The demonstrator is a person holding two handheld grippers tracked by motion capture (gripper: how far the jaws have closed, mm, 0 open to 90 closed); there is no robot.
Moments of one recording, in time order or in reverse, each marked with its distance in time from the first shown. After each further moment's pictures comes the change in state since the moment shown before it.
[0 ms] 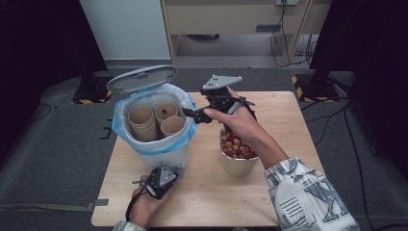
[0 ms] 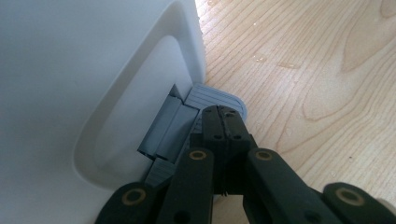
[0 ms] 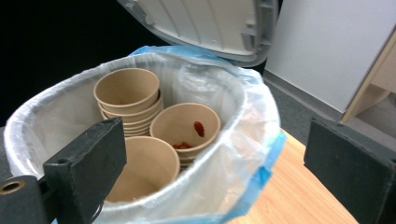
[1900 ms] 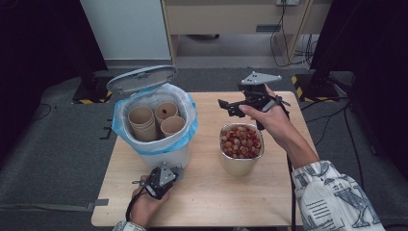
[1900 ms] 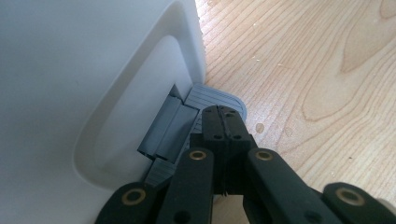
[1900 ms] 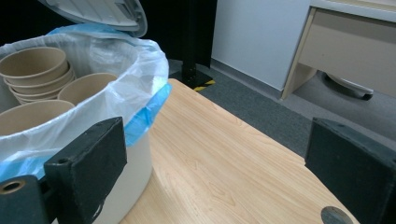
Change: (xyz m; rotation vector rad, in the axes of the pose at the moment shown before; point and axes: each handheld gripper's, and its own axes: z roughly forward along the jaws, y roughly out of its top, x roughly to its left) left arm 0.000 0.000 0.000 -0.003 -0.002 -0.004; right arm -0.058 -0.030 -0.063 0.017 -0.206 0.058
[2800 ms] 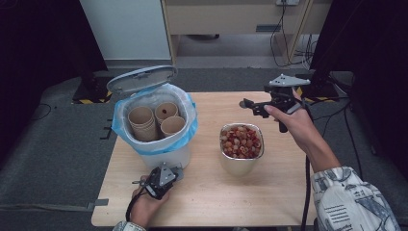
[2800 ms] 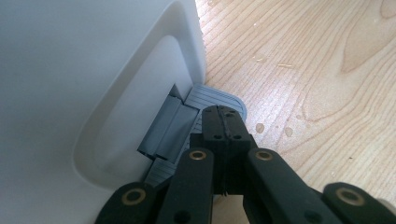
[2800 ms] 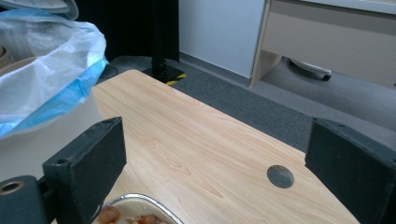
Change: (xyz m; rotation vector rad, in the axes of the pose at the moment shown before) left arm -0.001 0.000 0.000 -0.001 0.004 0.001; right arm -0.048 -0.030 -0.040 0.012 -0.119 0.061
